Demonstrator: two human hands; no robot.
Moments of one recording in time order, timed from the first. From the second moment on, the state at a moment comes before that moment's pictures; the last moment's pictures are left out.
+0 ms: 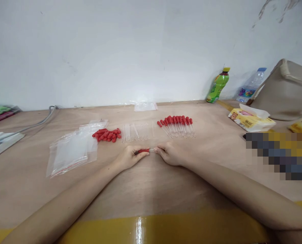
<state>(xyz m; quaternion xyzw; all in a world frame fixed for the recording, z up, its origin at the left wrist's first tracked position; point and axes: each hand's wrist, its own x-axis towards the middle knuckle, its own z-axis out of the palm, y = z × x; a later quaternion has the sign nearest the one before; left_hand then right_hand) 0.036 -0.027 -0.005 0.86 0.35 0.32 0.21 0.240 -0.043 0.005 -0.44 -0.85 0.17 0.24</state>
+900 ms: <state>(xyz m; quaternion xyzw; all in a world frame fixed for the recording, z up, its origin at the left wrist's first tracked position) 0.039 -0.025 0.003 0.85 0.39 0.28 0.20 0.246 0.033 0.022 -0.76 -0.63 0.04 0.14</state>
